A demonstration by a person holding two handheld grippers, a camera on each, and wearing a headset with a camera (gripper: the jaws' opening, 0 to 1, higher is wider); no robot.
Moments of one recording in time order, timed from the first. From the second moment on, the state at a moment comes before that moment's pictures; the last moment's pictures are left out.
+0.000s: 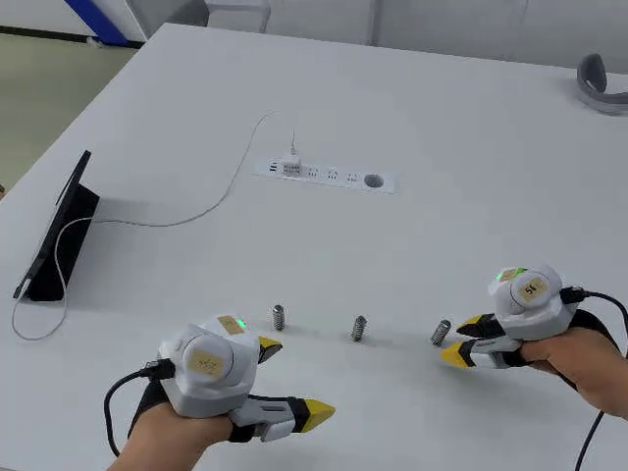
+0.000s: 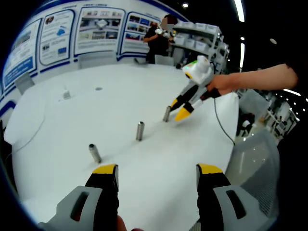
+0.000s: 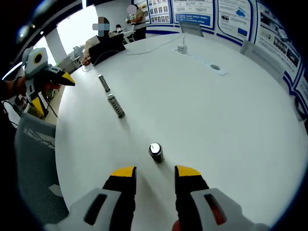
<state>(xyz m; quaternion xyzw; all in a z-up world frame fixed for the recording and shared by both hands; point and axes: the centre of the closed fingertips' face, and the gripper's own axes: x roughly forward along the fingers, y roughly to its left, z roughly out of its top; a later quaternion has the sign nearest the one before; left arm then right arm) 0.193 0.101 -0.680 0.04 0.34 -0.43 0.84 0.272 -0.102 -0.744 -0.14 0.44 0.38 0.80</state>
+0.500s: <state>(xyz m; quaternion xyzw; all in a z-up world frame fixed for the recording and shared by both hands) 0.197 0.114 -0.683 0.02 0.34 -0.40 0.85 0.262 -0.104 -0.739 -0.04 0.42 0.34 0.84</state>
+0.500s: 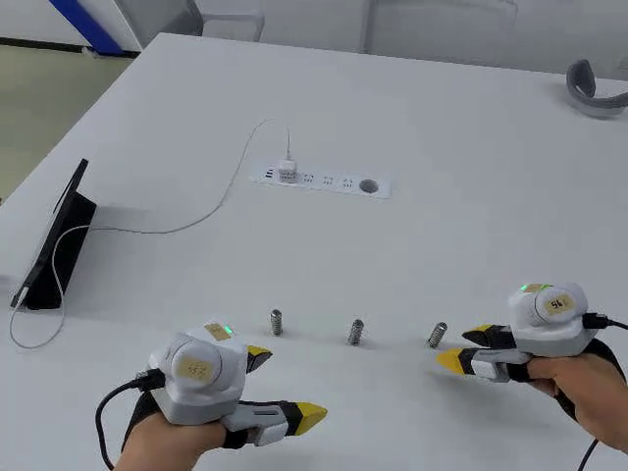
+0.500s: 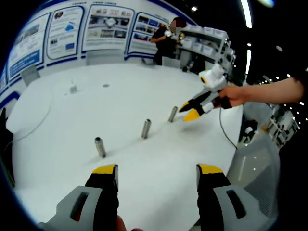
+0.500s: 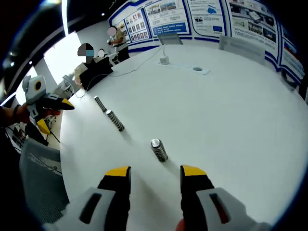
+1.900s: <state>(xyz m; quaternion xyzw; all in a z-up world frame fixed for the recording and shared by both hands) 0.218 0.158 -0.685 0.01 0.34 -0.38 0.86 0.202 -0.054 -0.708 0.01 0.36 0.33 0.87</state>
